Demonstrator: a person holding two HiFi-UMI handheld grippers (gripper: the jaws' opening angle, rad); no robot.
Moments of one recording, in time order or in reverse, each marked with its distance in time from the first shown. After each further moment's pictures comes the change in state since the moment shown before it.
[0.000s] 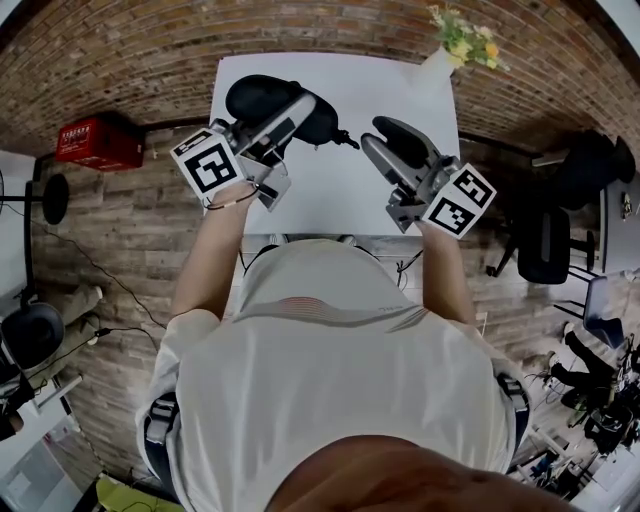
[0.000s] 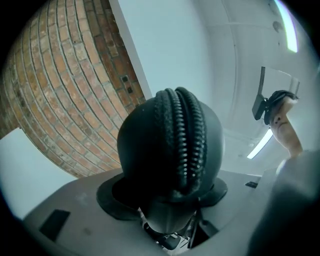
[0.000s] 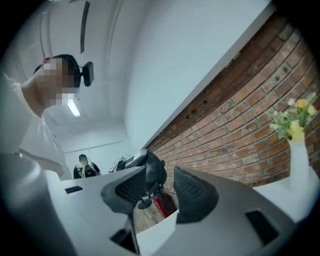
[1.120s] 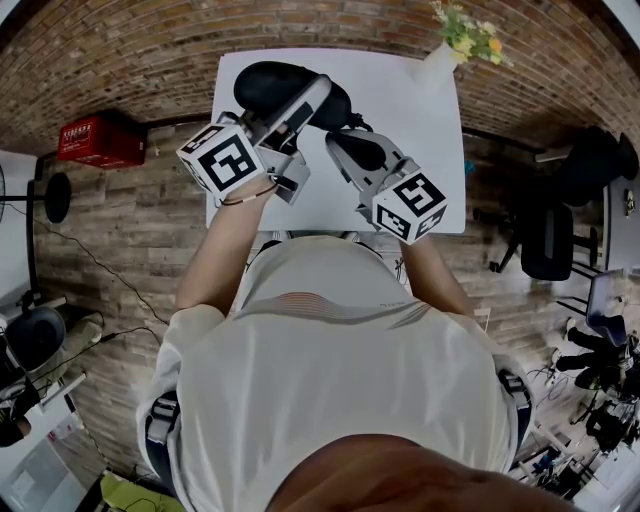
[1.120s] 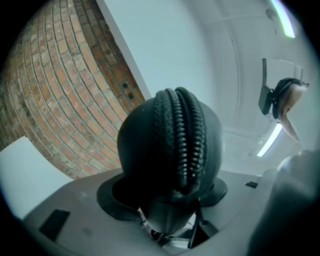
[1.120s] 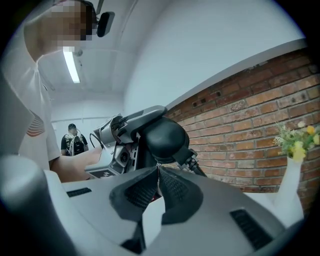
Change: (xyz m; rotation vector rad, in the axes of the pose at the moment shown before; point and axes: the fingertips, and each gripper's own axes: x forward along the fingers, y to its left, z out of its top) left arm 0.016 -0.007 0.012 0.048 -0.052 0.109; right arm 0.049 0.016 -0.057 -0.241 0.200 -0.120
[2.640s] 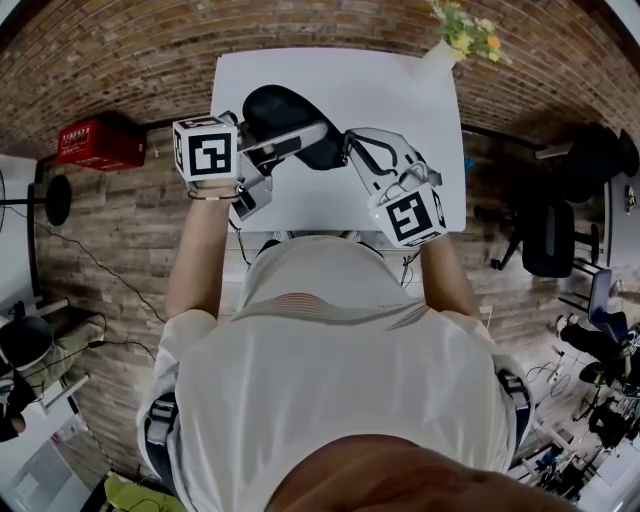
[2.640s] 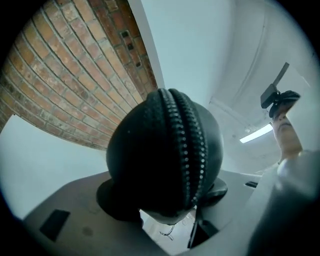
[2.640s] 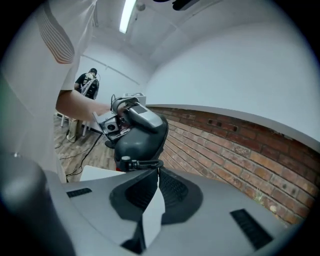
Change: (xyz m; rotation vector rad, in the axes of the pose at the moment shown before) left arm -0.024 0.005 -0.068 -0.109 0.505 -0.137; right arm -0.018 -0.019 -0.008 -0.629 0.155 -0.135
